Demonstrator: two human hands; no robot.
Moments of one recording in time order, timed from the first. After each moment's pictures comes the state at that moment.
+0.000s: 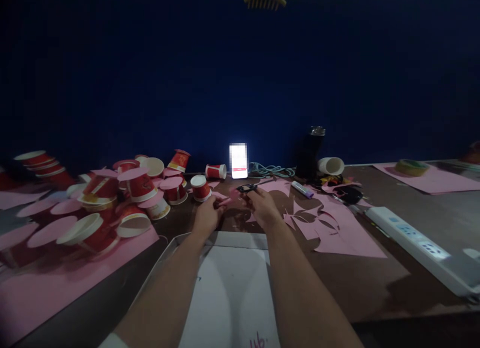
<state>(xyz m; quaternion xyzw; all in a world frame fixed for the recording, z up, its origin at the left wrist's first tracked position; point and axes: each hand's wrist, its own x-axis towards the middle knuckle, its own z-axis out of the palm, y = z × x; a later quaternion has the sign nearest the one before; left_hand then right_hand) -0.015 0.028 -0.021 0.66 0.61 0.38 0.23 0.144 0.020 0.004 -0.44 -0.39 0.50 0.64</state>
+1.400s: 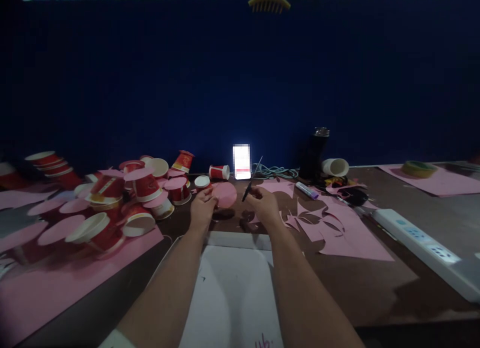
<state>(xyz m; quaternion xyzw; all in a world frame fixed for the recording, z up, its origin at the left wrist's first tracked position) -0.027 0.048 -0.025 0.48 0.53 0.58 0.38 0.146 0.019 0.006 -0.57 -0.52 0.31 0.55</state>
